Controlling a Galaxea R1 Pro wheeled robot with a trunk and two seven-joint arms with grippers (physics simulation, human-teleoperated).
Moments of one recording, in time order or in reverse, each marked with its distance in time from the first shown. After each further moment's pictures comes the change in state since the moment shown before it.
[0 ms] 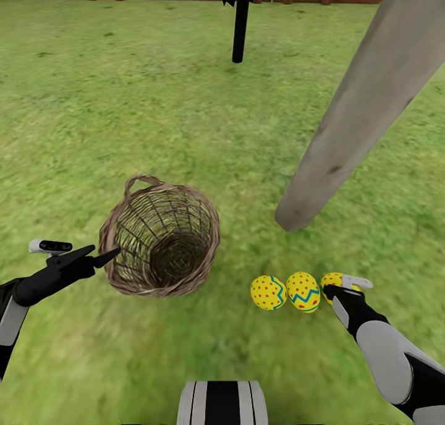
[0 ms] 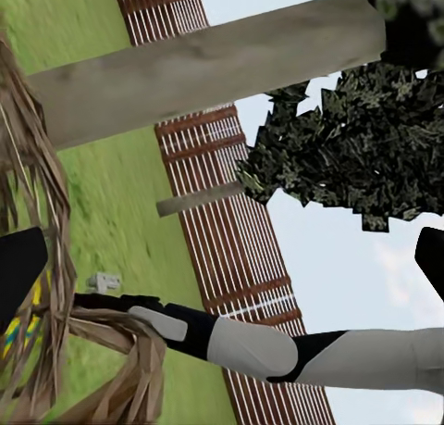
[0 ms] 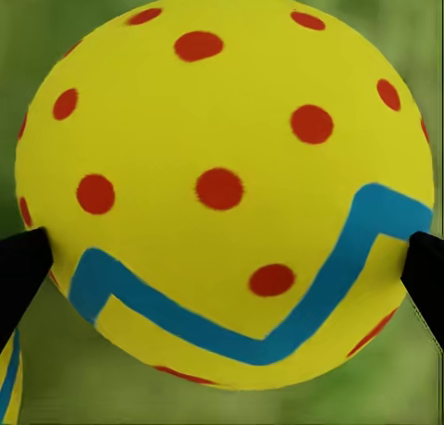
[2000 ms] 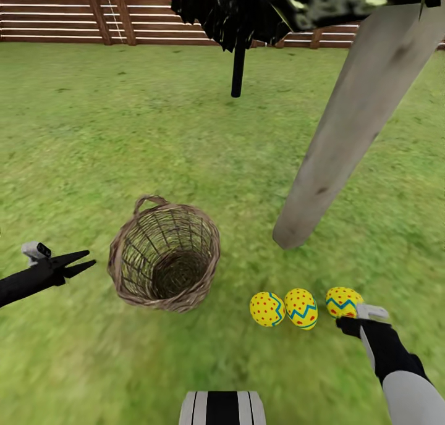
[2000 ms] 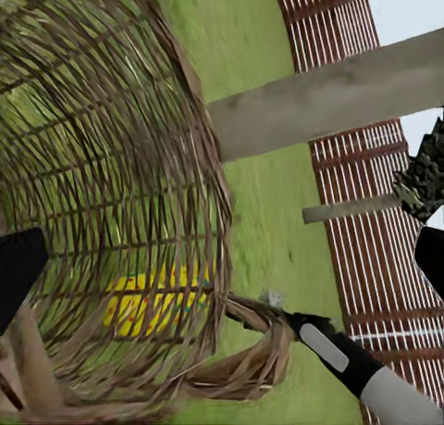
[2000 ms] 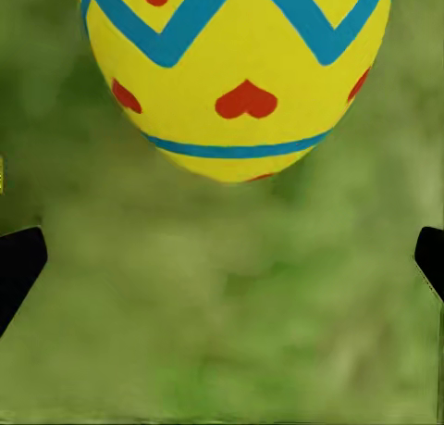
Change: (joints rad) left arm 0.000 0.176 0.006 0.112 -0.016 0.003 0.270; right arm 0.275 -0.015 -0.007 -0.375 0.036 0.307 0.310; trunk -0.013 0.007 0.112
